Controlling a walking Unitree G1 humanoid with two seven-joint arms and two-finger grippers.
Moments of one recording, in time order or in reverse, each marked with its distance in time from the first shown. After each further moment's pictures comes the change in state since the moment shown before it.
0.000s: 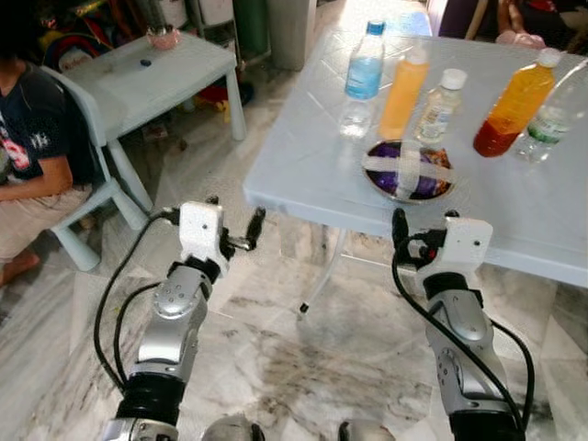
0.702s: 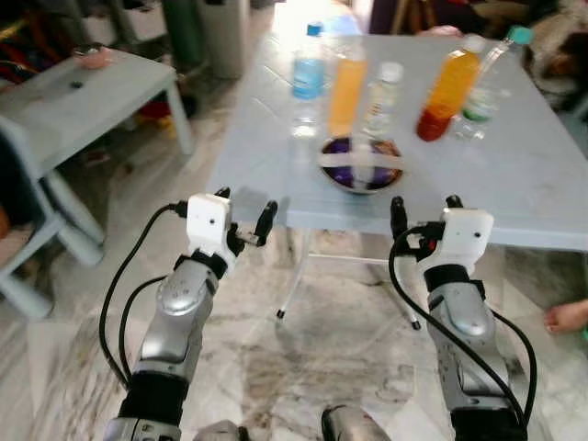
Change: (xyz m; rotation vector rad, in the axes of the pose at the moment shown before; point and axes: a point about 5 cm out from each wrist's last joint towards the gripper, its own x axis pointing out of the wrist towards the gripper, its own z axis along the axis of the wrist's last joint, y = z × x) left arm 0.002 -0.015 0.004 -0.017 -0.023 -0.076; right arm 0.002 0.000 0.011 -0.042 -0.053 0.011
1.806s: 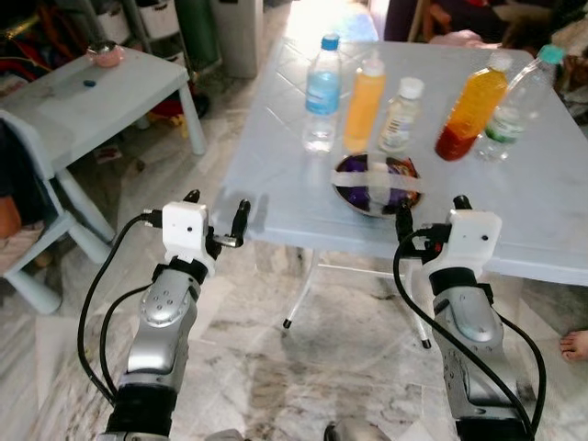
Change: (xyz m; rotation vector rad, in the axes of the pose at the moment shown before) left arm -0.017 0.027 0.000 0.076 -0.015 0.160; right arm -0.006 0.005 0.006 0.015 -0.018 -0.012
